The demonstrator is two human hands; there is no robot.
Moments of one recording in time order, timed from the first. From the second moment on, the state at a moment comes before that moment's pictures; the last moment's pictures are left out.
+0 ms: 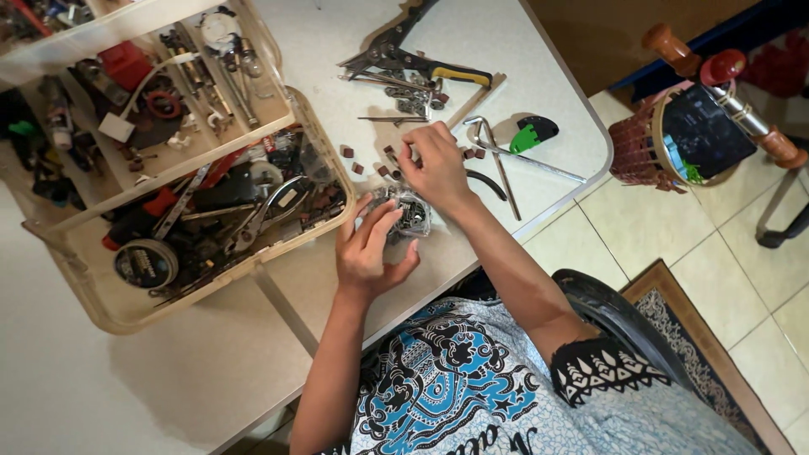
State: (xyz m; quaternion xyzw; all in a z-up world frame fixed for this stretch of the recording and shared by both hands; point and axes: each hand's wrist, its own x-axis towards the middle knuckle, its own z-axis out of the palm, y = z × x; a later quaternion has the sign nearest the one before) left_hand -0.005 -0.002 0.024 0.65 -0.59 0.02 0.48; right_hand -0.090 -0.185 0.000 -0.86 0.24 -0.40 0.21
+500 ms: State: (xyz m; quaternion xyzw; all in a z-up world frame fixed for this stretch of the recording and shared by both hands) left_hand -0.004 0.001 0.024 0.66 -0.58 0.01 0.48; right_hand -0.094 -0.183 -0.007 -0.80 0.31 -0.41 0.32
